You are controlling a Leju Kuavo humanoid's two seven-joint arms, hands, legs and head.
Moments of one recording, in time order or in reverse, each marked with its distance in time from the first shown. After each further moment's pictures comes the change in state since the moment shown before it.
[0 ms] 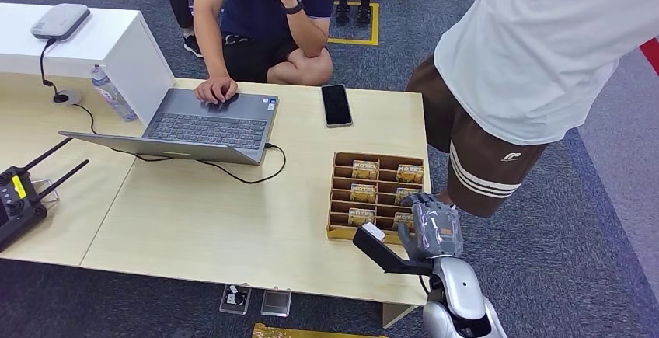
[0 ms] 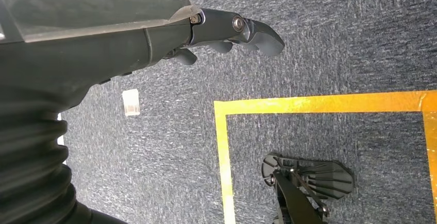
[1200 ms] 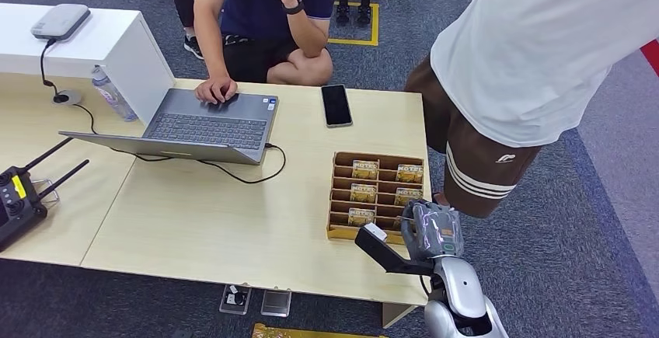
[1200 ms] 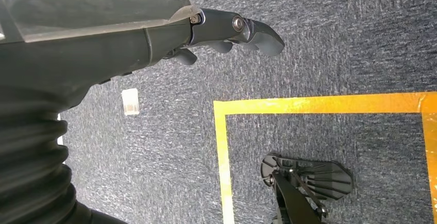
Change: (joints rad) left arm 0.000 0.000 0.013 0.000 -0.006 0.001 -0.003; right arm -0.010 -0.009 0.000 0.027 -0.017 0.000 0.003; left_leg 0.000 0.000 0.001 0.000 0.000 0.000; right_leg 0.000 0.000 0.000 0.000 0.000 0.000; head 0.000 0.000
